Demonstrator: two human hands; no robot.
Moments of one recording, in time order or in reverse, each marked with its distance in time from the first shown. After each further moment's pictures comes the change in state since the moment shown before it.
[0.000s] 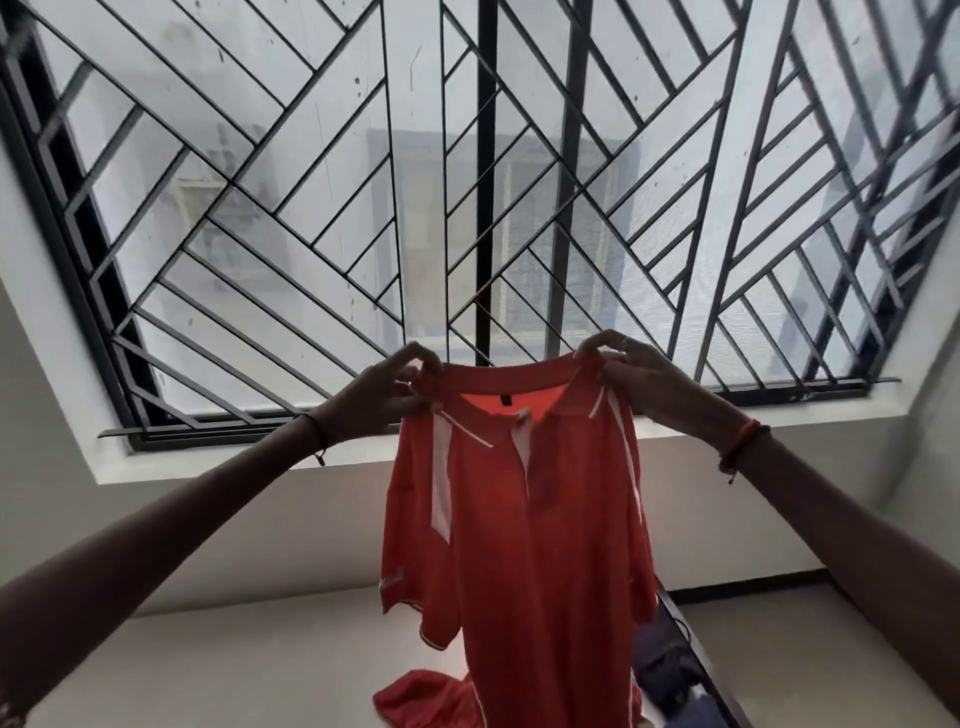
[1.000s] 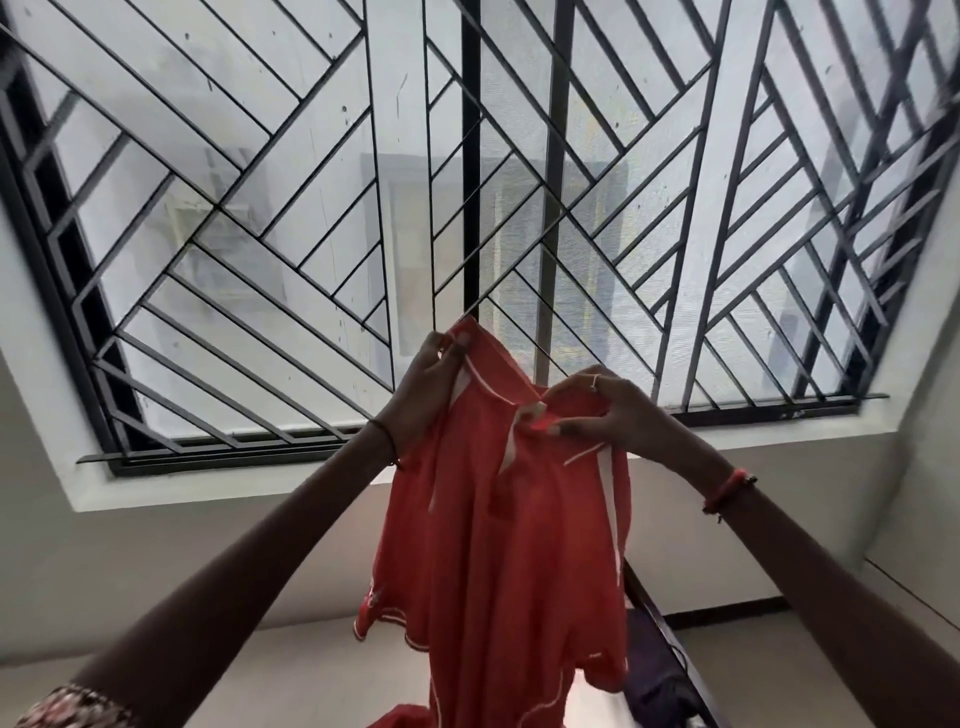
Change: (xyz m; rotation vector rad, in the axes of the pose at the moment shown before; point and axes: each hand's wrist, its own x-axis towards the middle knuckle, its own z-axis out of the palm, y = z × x) left_hand 0.066 0.049 0.060 -0.521 0.432 -0.140; right_hand -0.007 -0.001 0.009 -0.461 0.133 -0.093
